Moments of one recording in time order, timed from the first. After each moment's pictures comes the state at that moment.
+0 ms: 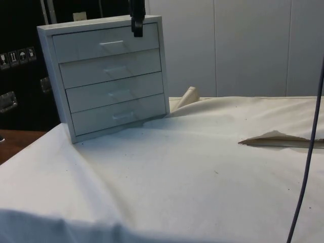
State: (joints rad) arm 0.87 -0.10 -0.90 -2.10 -0.09 2.17 -0.47
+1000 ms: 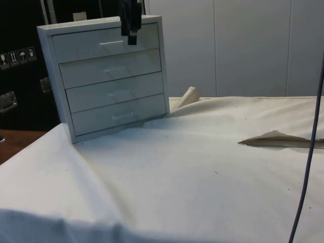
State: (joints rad) arm 0.86 -0.04 -0.91 -2.12 -0.10 2.34 -0.61
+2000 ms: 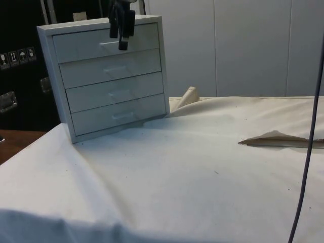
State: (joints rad) arm 0.87 0.02 -0.89 -2.13 -0.11 2.48 -0.68
